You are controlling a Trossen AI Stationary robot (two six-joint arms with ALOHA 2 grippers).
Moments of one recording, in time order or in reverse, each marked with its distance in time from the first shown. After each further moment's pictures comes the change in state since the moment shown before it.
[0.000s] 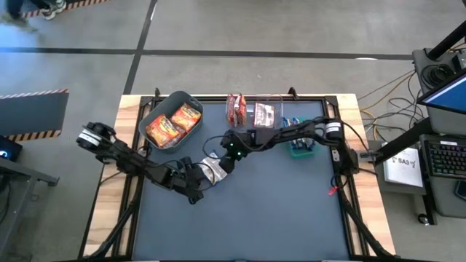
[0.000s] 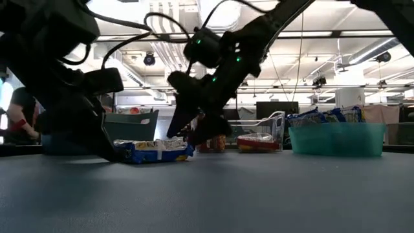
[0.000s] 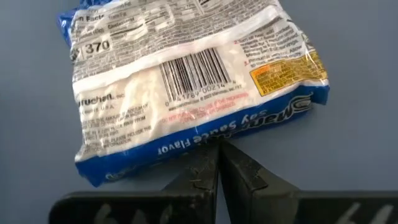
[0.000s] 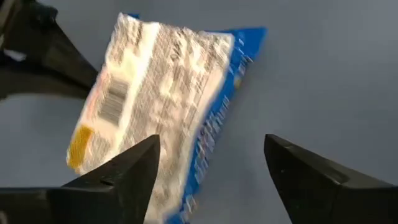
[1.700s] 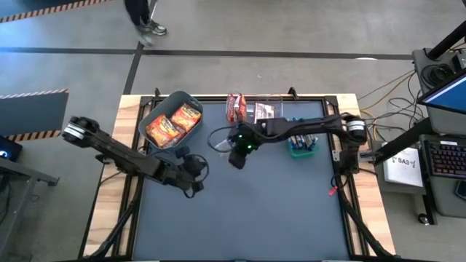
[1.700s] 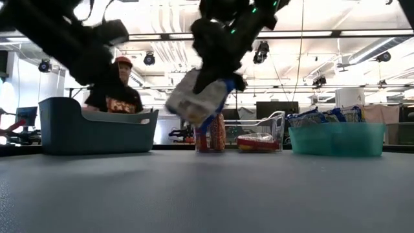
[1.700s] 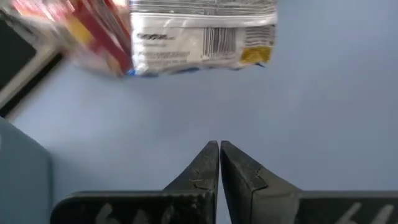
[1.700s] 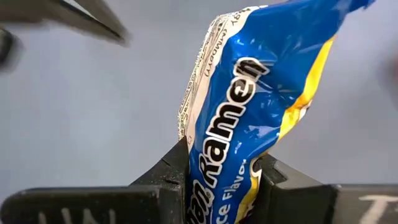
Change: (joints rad) left arm 0.018 -0.224 0.062 -0.086 -0.210 0.197; right arm 0.009 -0.220 0.069 -0.334 0.024 -0.120
